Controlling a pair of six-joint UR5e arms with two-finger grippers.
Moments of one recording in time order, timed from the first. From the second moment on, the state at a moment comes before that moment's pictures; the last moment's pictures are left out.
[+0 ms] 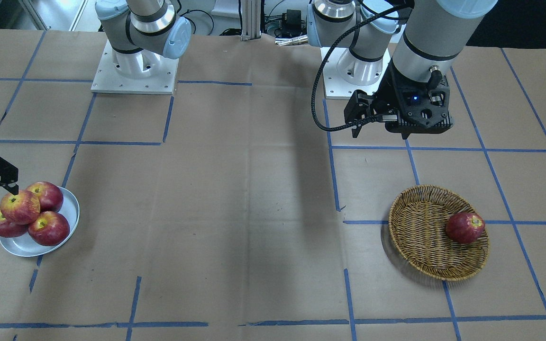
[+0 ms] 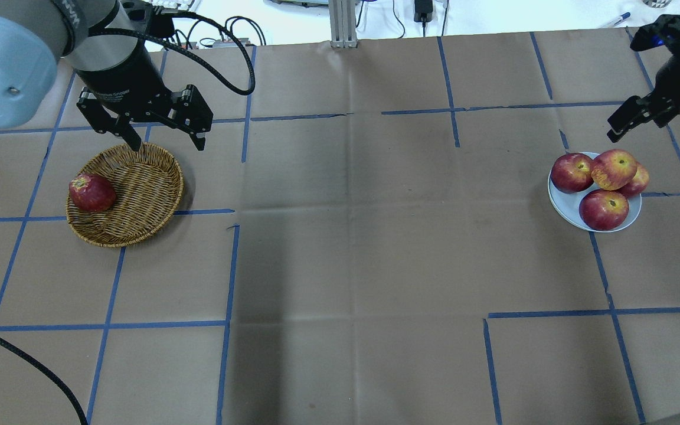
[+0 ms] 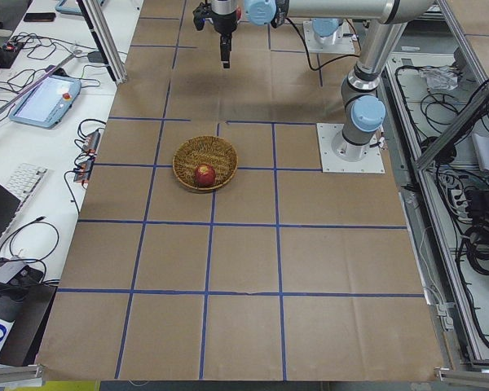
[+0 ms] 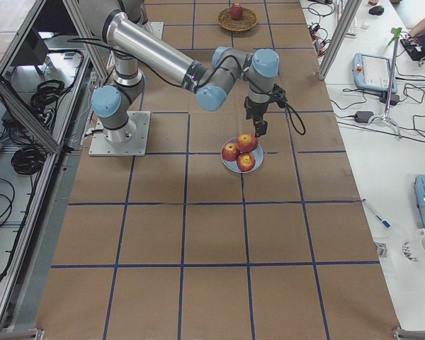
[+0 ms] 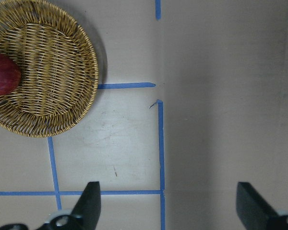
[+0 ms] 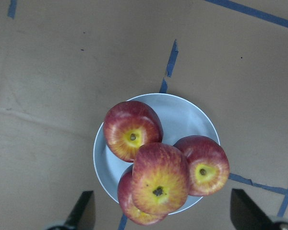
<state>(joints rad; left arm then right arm) -1.58 -1.62 -1.54 -1.58 1.59 0.02 1.16 -1.34 1.59 -1.83 -1.55 -0.71</state>
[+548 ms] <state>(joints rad) -1.58 -1.62 -1.54 -1.58 1.59 0.02 1.35 -1.44 1.50 -1.60 -1.55 -0.43</state>
